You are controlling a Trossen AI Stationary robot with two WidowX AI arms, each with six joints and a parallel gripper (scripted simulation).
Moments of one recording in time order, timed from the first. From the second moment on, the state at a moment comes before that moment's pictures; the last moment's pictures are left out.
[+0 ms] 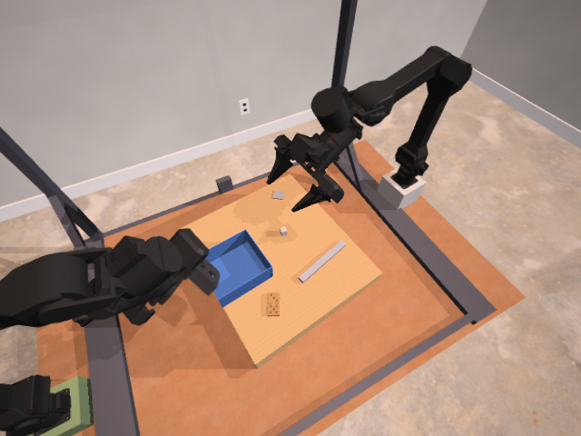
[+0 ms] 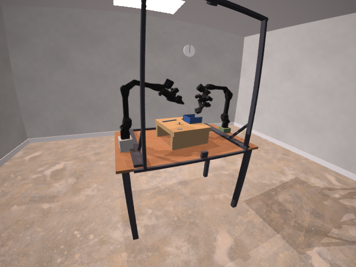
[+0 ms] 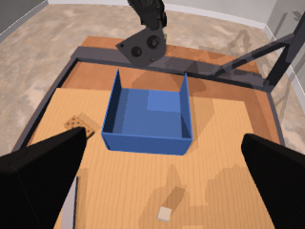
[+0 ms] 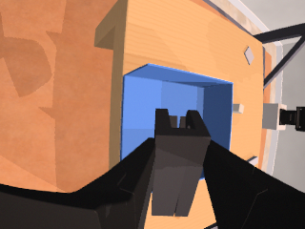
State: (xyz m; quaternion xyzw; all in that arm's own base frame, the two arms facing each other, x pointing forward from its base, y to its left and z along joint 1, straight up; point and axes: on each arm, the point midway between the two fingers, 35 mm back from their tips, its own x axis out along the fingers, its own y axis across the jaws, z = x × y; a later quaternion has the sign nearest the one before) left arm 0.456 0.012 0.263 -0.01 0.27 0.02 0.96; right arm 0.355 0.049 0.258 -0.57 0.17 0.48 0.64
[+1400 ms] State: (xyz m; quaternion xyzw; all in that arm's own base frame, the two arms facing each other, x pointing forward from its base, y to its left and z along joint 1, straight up) left arm 0.456 0.012 0.263 -0.01 0.27 0.02 0.96; right arm 0.391 0.059 0.260 -0.57 0.17 0.48 0.64
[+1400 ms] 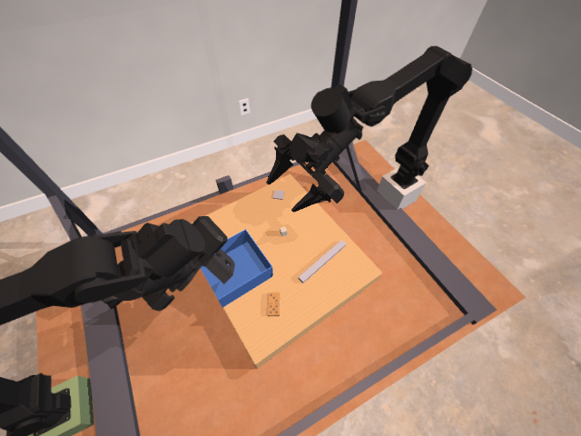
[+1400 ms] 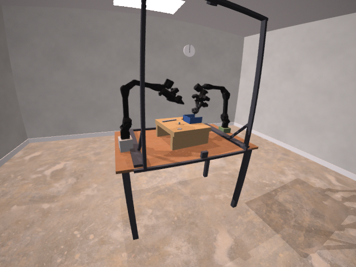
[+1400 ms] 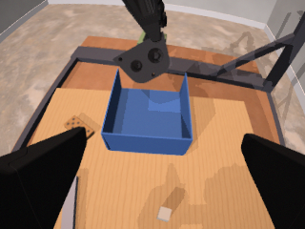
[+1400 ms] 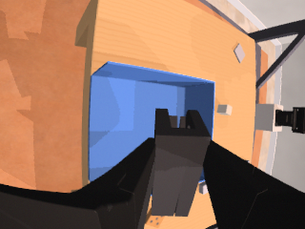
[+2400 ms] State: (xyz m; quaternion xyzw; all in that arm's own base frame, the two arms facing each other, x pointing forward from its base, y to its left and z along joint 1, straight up) left arm 0.456 0.012 0.263 -0.01 0.27 0.02 0.96; right arm 0.400 0.060 0.254 -0.59 0.14 0.46 0.65
